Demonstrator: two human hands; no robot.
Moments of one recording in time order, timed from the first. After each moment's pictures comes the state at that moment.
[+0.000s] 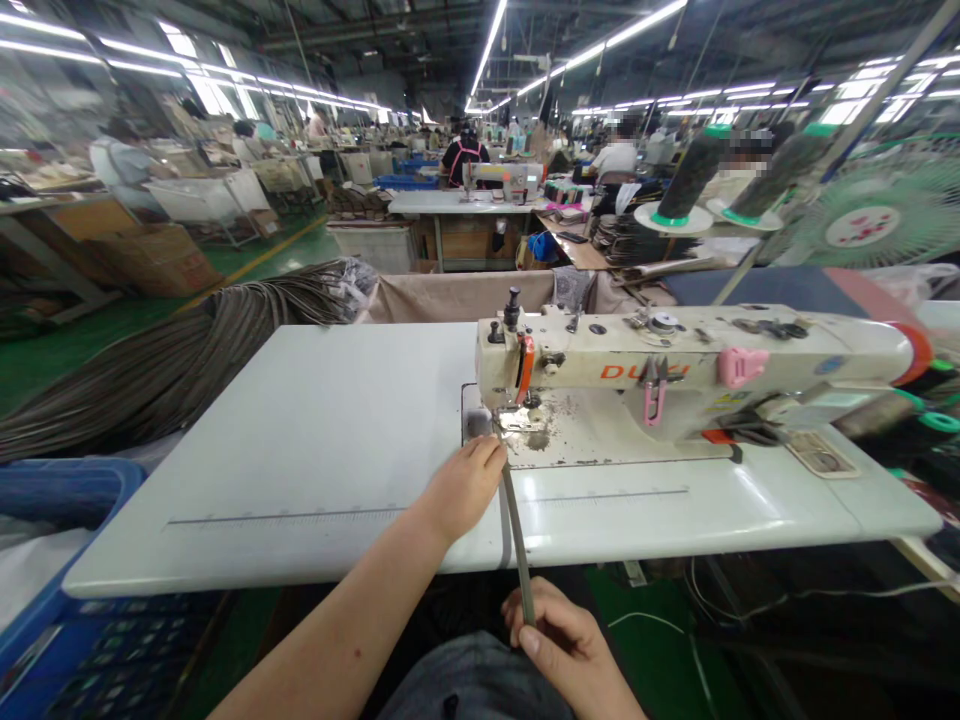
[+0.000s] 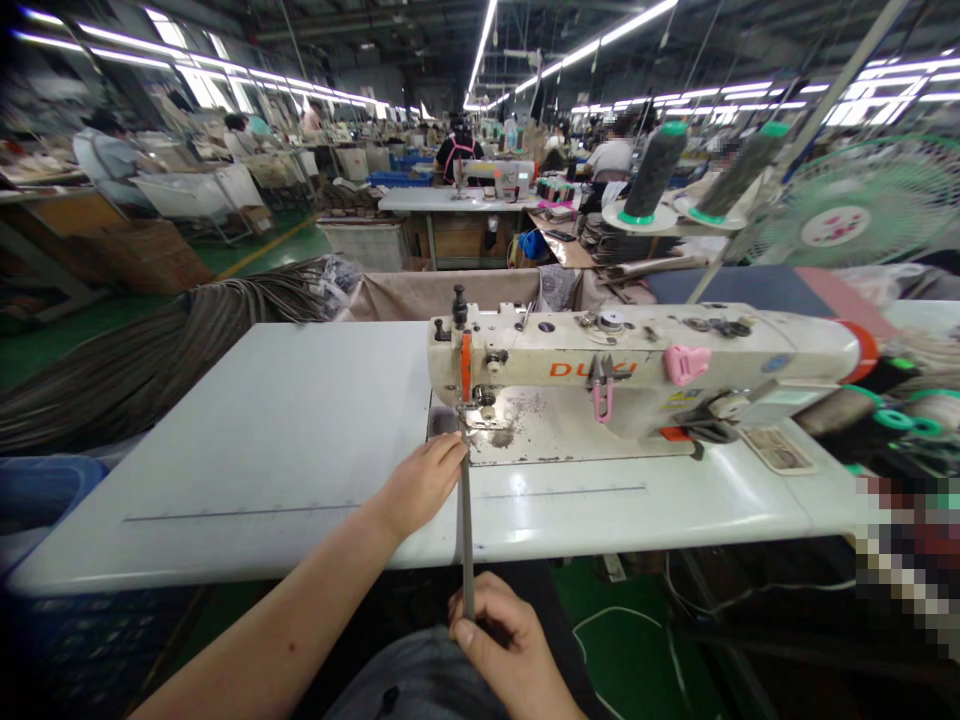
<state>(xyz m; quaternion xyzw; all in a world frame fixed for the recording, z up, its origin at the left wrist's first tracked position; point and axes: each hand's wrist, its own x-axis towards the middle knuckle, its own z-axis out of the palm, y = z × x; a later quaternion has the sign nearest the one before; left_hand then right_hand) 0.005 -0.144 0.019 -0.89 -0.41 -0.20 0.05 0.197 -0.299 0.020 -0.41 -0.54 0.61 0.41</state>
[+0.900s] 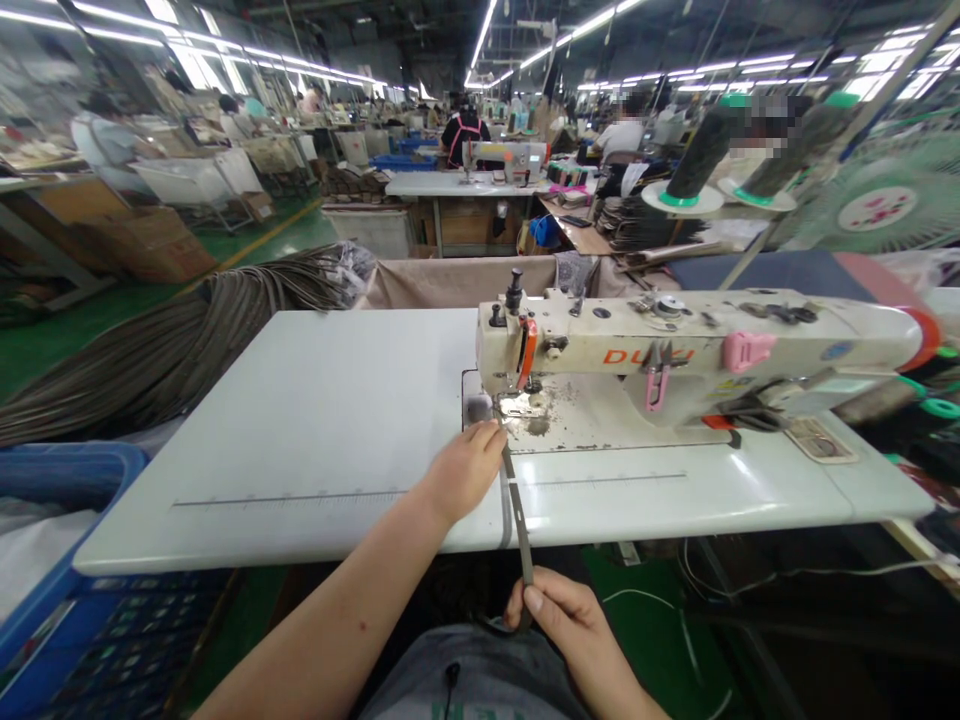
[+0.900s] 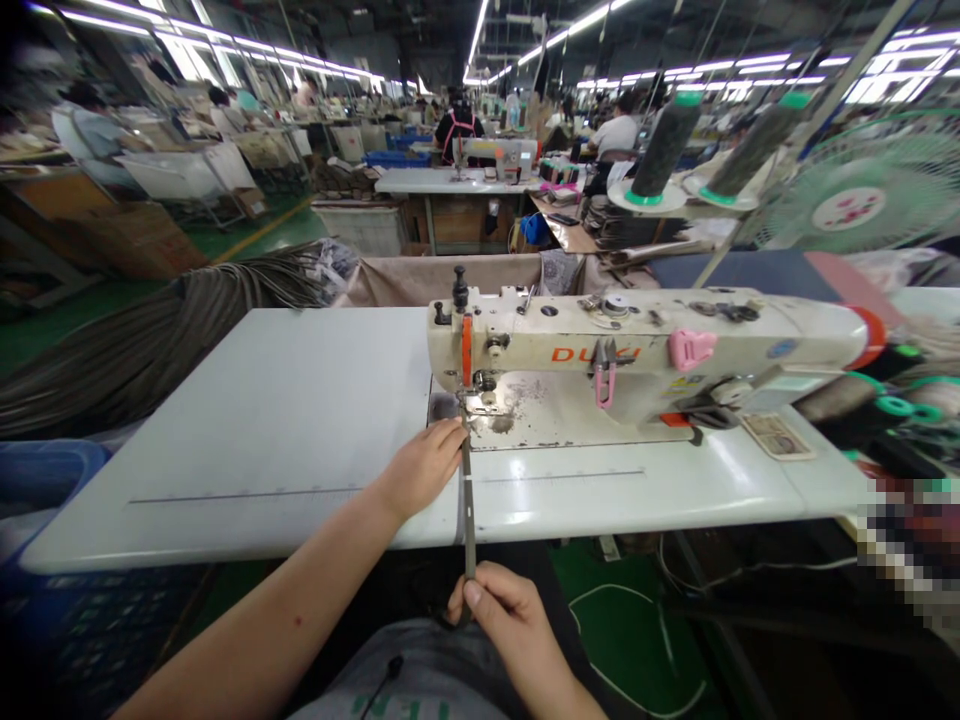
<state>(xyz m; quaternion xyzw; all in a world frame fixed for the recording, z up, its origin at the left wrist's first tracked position) 0.005 -0.144 0.020 -0.89 -0.41 -0.21 0.04 0.193 -0.298 0.034 -0.43 -0.51 0.64 0.38</state>
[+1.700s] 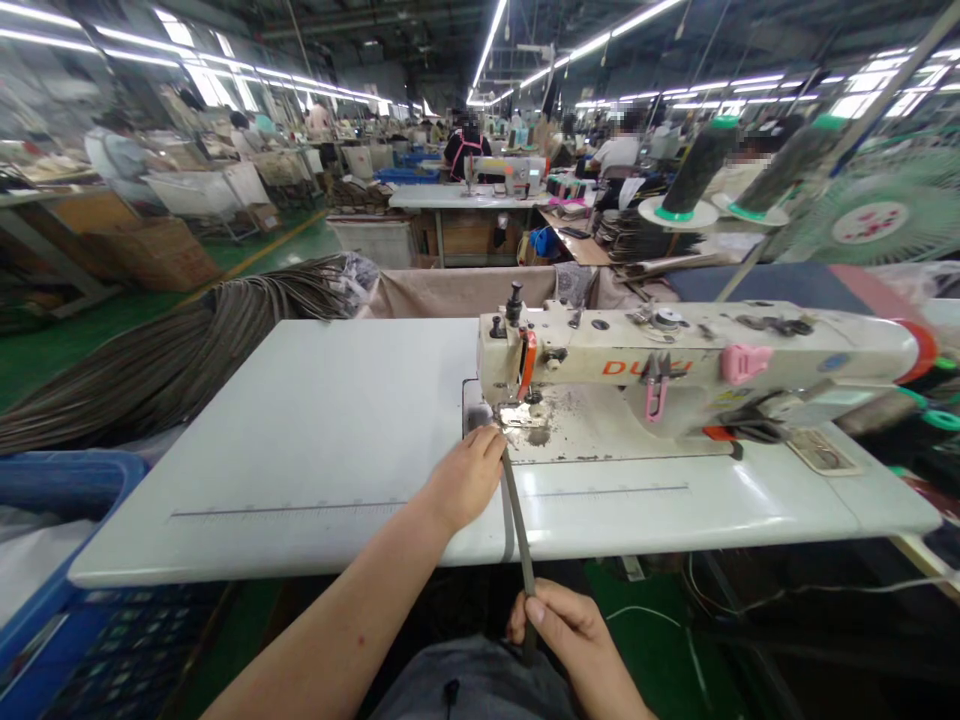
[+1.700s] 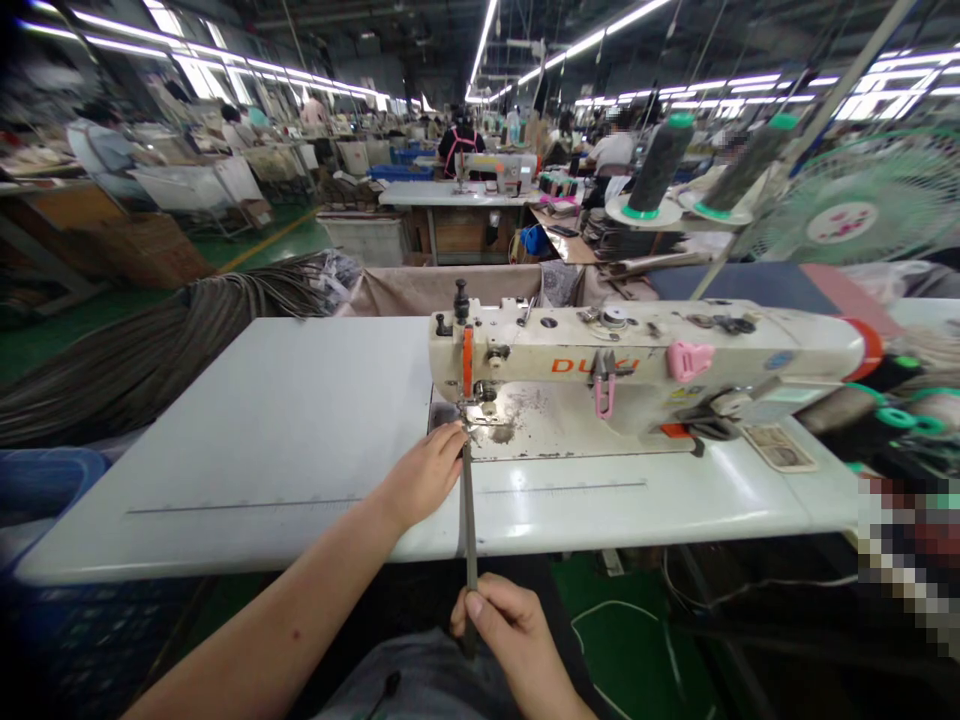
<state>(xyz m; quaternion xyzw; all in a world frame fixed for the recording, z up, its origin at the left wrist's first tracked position) 0.008 -0.142 0.021 -0.88 -0.43 -0.21 0.02 0.195 -0.296 0.023 -0.43 -0.51 0.64 0.39</state>
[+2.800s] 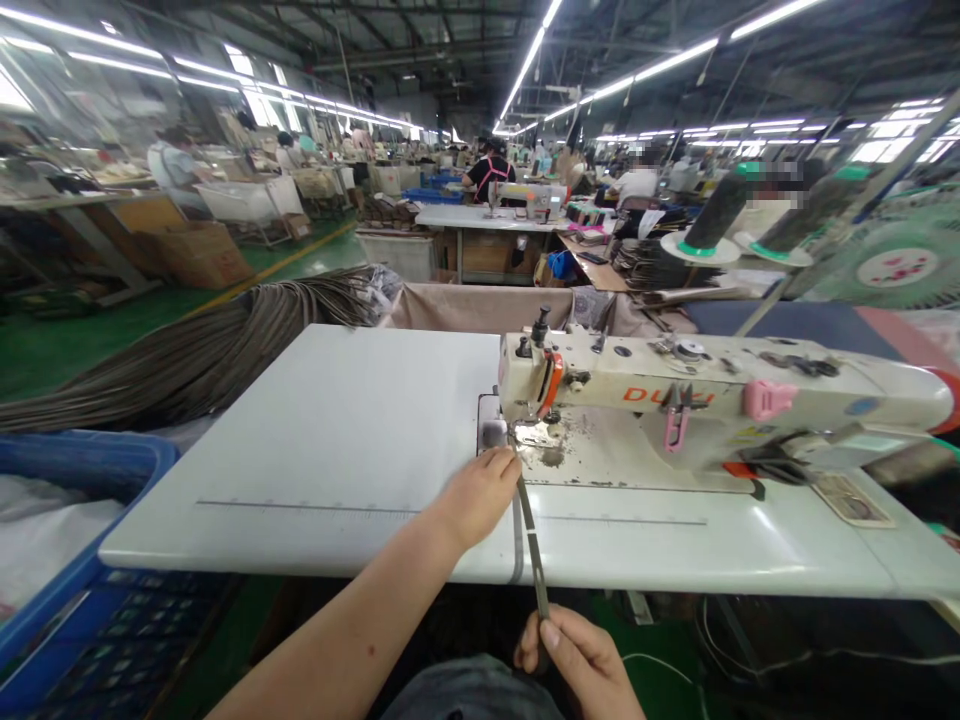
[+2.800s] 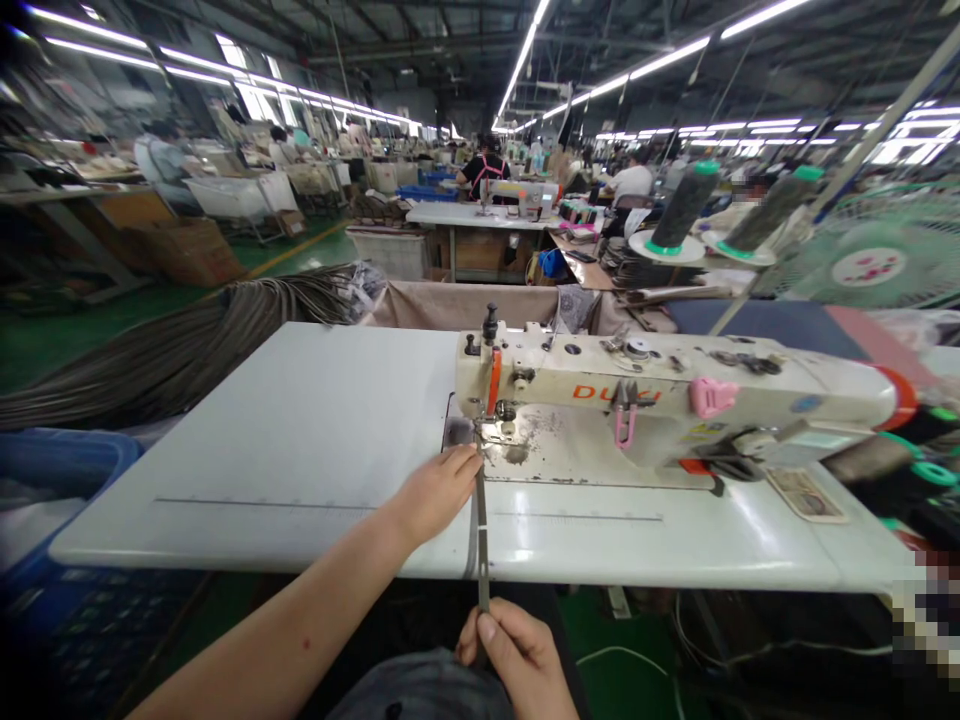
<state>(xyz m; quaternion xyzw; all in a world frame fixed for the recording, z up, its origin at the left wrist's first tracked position) 0.008 -0.144 0.018 -0.89 -0.42 -0.18 0.08 0.202 -0.295 0.001 -0.40 -0.53 0.63 0.40</state>
